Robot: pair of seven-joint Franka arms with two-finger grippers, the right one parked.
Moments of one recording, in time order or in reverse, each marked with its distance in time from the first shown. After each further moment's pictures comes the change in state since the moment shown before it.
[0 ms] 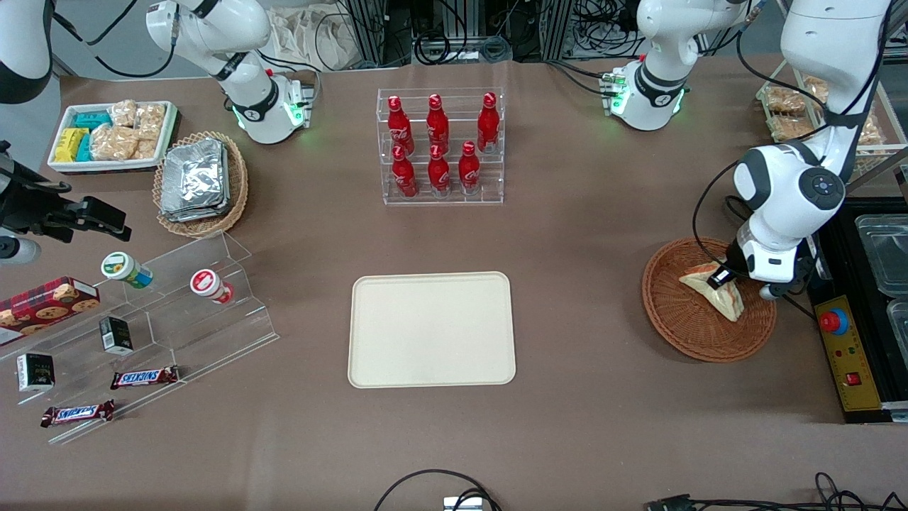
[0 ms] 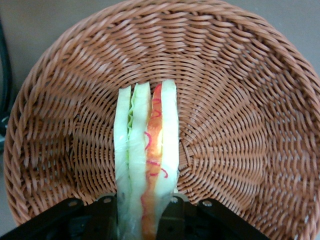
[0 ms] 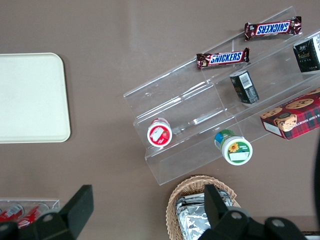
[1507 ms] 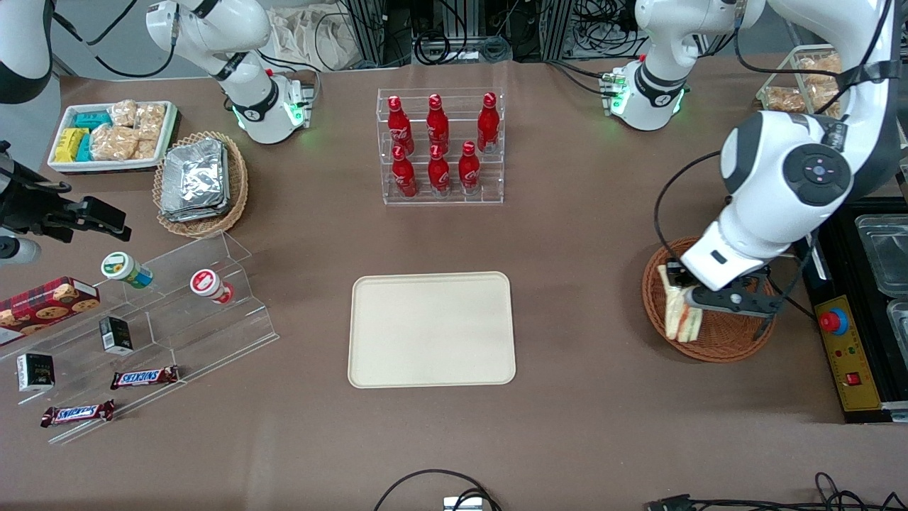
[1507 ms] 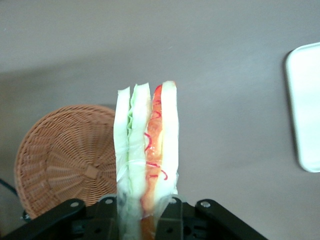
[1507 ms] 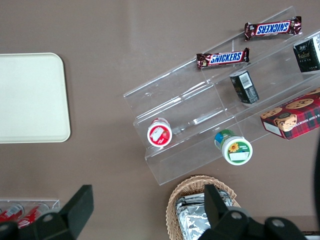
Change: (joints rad) arm -0.298 -0.039 -0.051 0.583 0.051 -0.673 0.368
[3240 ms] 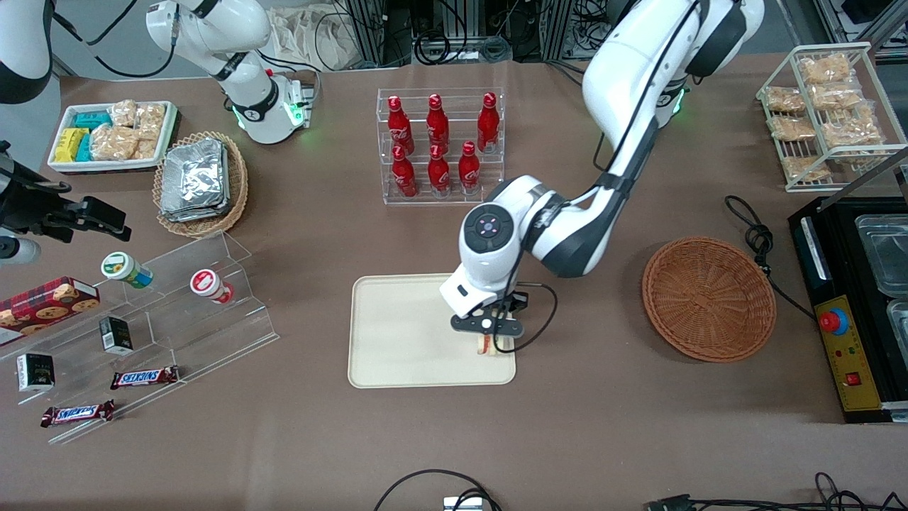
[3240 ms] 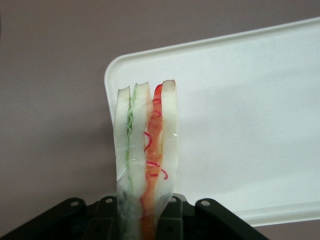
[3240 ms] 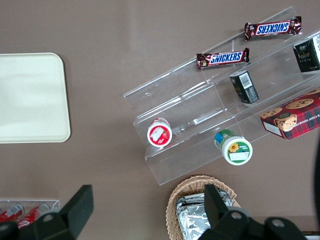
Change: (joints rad) arm -0.483 0.627 0.003 0.578 0.131 -0.006 -0.523
